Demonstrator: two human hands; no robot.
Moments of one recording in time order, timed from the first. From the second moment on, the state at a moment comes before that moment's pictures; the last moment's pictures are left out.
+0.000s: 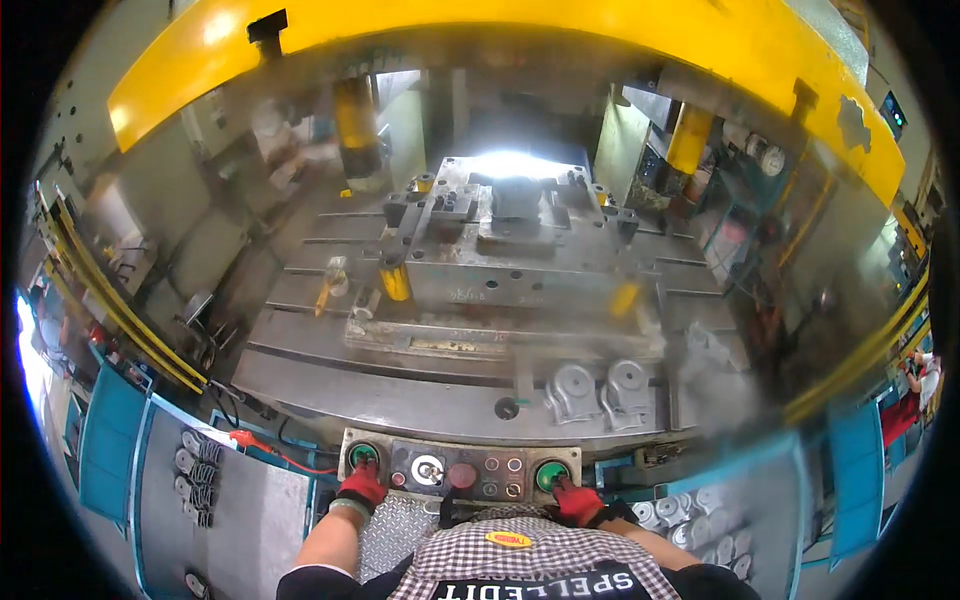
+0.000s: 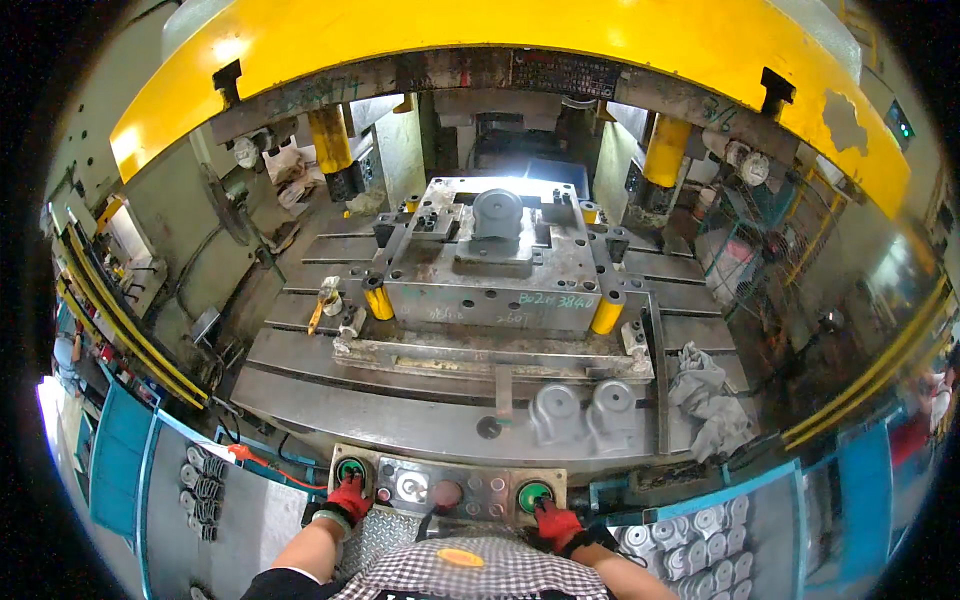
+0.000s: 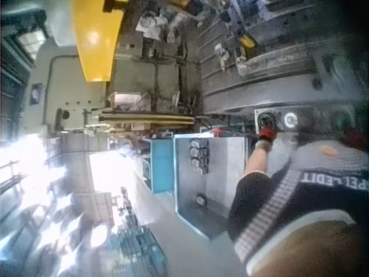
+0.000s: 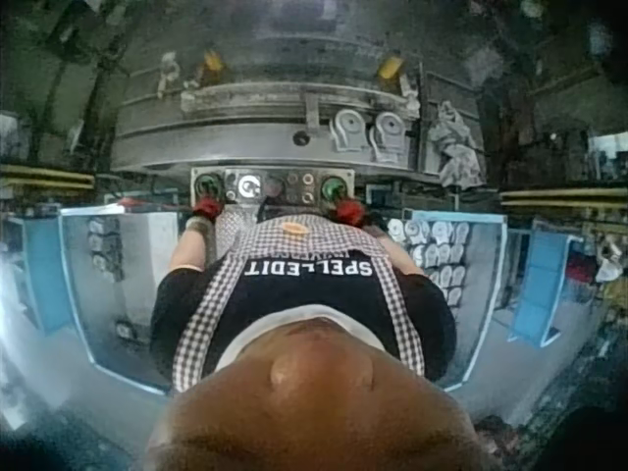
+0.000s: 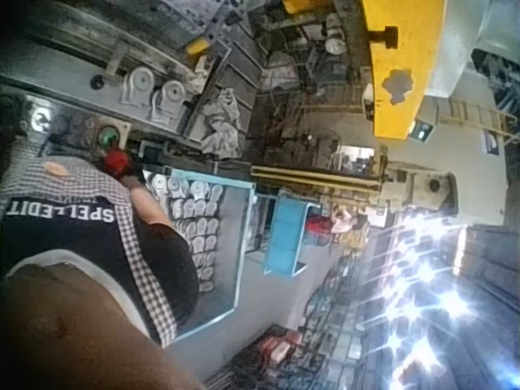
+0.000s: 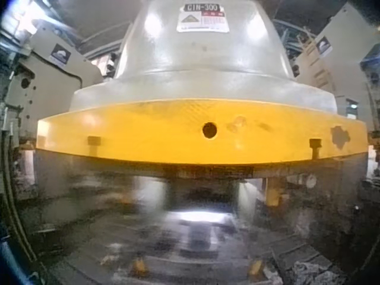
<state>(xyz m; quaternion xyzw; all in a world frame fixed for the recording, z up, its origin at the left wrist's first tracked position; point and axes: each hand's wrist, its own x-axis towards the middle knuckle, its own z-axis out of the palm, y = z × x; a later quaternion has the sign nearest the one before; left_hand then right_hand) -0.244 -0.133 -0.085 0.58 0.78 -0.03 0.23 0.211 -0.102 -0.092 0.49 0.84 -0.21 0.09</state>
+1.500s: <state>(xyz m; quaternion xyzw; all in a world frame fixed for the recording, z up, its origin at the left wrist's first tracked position) -0.204 0.039 0.063 0.59 0.65 -0.04 0.48 0.217 -0.090 -0.072 0.51 0.80 -0.31 -0.04</state>
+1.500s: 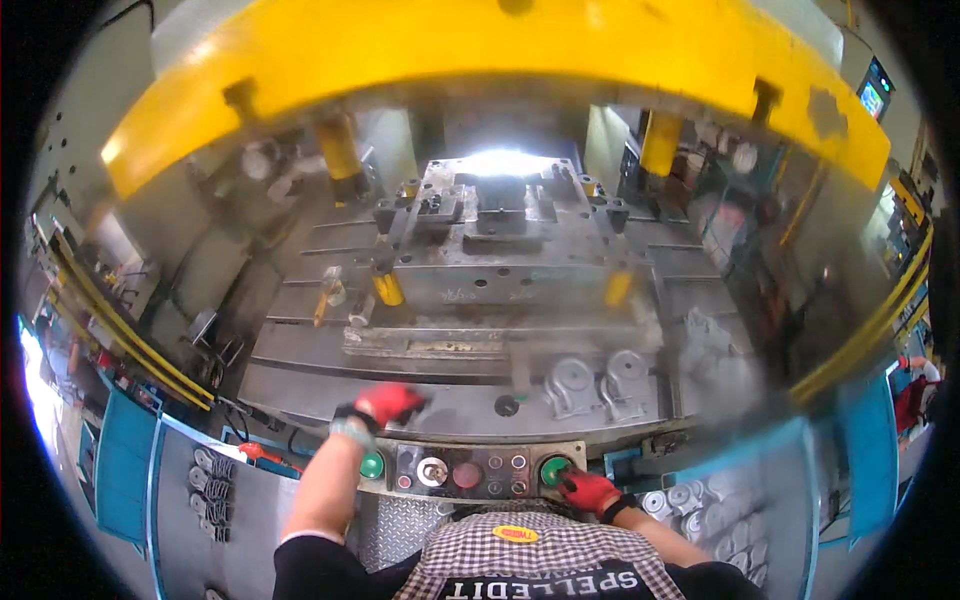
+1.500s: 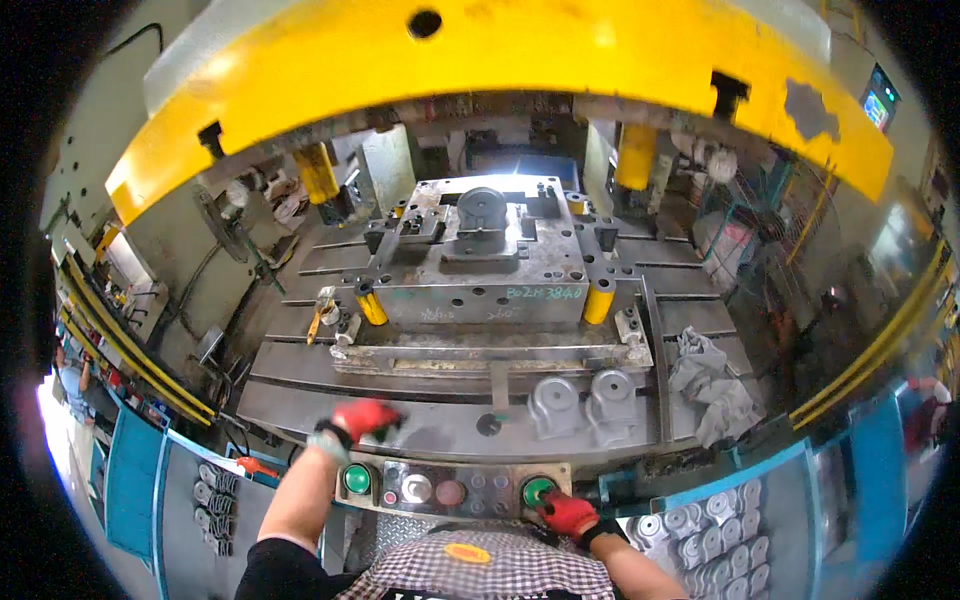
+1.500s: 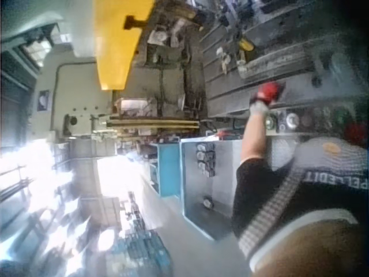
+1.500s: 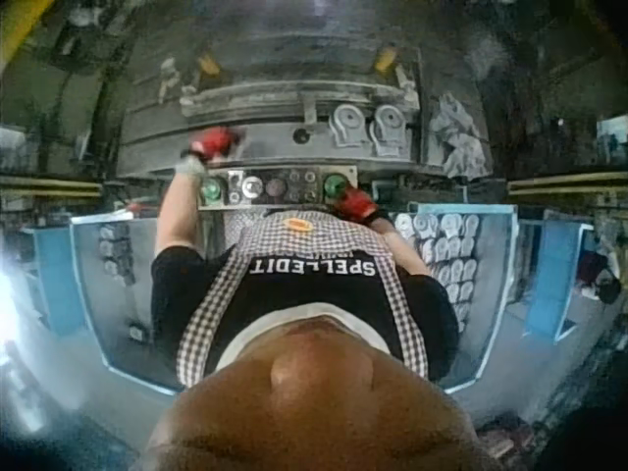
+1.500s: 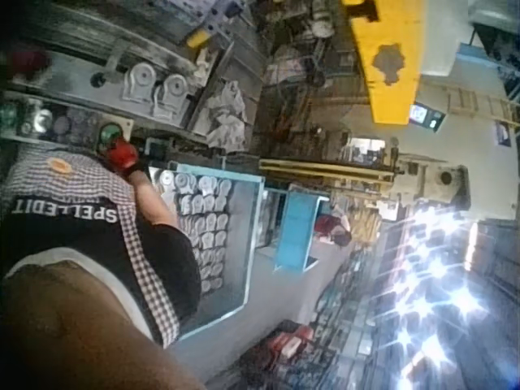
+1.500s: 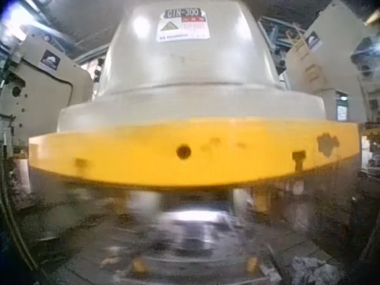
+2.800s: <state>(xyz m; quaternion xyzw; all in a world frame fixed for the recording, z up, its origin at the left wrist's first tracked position) -0.164 0.024 0.059 0.44 0.49 0.41 0.63 0.197 0.057 -0.046 -0.01 0.09 -0.83 -0.55</state>
